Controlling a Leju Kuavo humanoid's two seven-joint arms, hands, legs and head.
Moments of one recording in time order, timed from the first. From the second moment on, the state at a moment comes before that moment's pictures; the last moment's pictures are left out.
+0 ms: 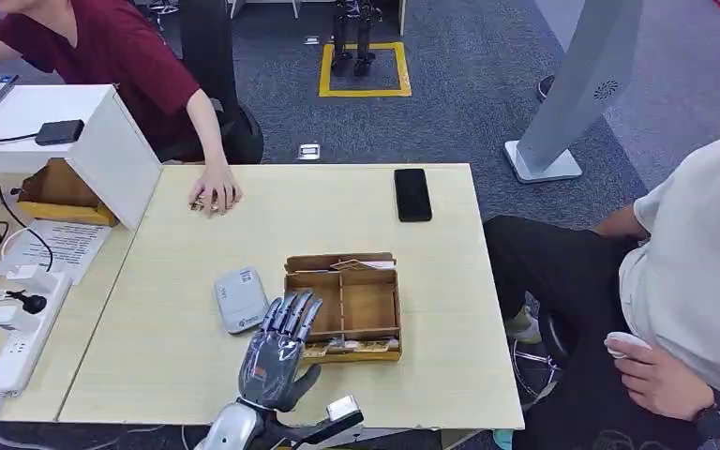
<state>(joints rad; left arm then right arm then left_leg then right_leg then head) 0.05 -0.14 -0.36 -1.30 -1.54 0.54 -0.13 -0.14 0.15 -0.82 -0.22 1.53 -0.04 0.00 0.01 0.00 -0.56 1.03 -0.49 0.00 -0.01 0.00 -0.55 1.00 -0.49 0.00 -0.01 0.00</state>
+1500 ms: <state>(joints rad) 0.07 -0.15 -0.34 -1.31 -1.47 0.52 -0.22 -0.14 0.15 -0.82 -0.22 1.54 -0.05 0.00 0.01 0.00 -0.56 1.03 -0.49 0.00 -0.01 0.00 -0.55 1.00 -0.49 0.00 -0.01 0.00</state>
